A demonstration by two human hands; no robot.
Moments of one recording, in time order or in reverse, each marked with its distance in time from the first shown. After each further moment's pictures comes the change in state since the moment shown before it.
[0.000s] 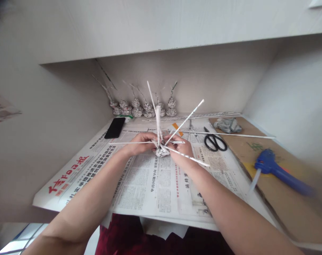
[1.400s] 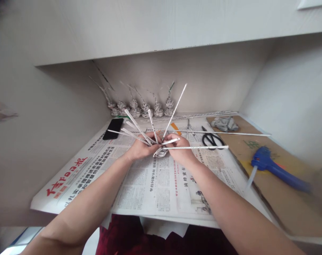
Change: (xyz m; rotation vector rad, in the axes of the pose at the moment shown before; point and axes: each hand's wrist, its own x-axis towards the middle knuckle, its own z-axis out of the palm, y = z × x) left_hand -0.002 0.007 0.024 0.265 0.182 0.108; right_hand 0.007 0.000 -0.009 -0.028 -0.131 0.000
